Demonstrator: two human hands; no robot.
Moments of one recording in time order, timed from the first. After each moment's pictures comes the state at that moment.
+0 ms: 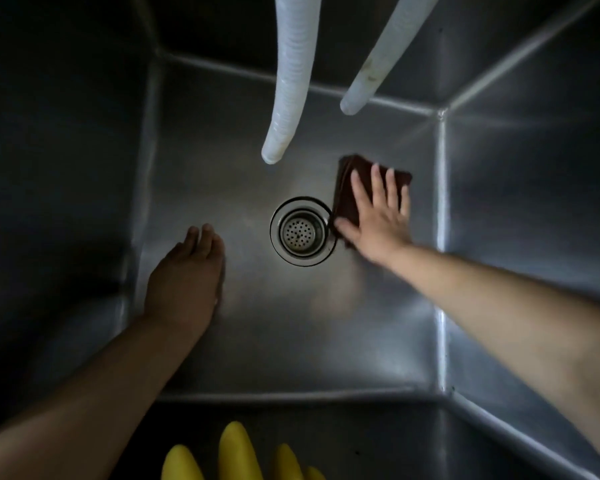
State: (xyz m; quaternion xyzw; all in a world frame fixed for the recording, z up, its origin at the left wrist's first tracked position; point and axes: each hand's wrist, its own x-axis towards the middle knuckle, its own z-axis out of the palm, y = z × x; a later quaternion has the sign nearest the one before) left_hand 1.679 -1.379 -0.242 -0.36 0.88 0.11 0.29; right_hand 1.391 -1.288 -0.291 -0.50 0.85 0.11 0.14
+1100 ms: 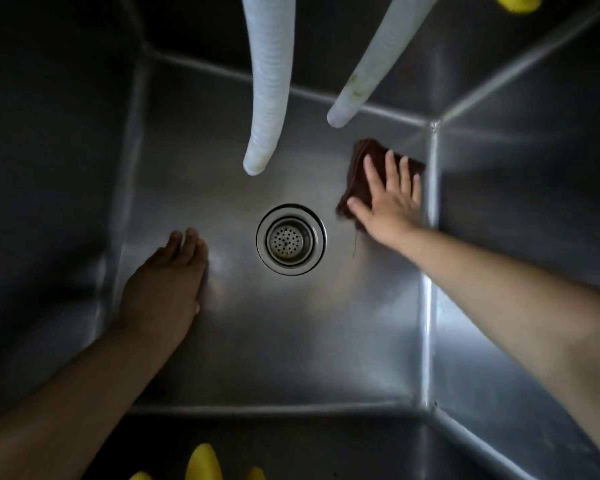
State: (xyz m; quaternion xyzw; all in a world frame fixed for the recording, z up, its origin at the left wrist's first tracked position) left_hand 1.680 -1.380 -0.248 -0.37 0.88 0.11 0.29; right_hand 1.336 -1.309 -0.285 -0.48 0.86 0.13 0.13
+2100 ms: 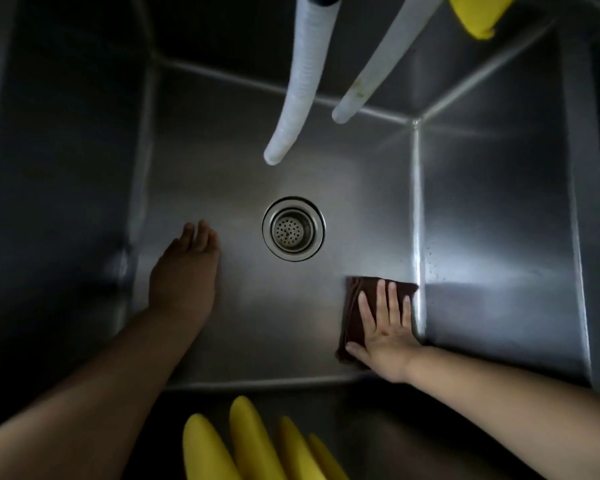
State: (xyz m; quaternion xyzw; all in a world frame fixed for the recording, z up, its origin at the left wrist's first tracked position) left_hand 1.680 -1.379 -0.244 -0.39 0.87 0.14 0.27; right_hand 1.469 -1.133 -0.249 -0.44 0.76 0.34 0.35
